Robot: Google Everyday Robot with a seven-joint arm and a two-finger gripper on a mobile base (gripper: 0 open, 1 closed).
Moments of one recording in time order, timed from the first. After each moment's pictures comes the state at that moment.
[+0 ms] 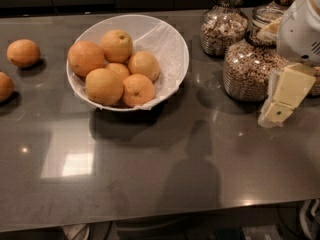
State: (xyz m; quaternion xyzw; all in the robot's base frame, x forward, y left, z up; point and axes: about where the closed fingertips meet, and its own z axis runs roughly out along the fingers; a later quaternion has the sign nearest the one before) arm 0.449 -0.194 0.977 -0.62 0.76 -0.02 0.19
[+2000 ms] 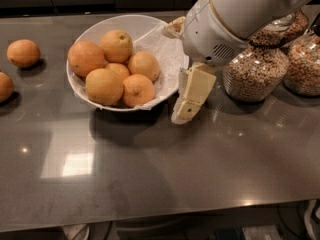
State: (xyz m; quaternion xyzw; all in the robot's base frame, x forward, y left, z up) arm 0.464 -0.026 0.978 -0.72 0.63 0.09 0.29
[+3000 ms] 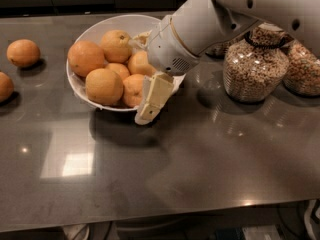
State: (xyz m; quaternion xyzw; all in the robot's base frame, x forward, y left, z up) arm 0.493 0.046 0.943 -0.72 0.58 0.17 0.33
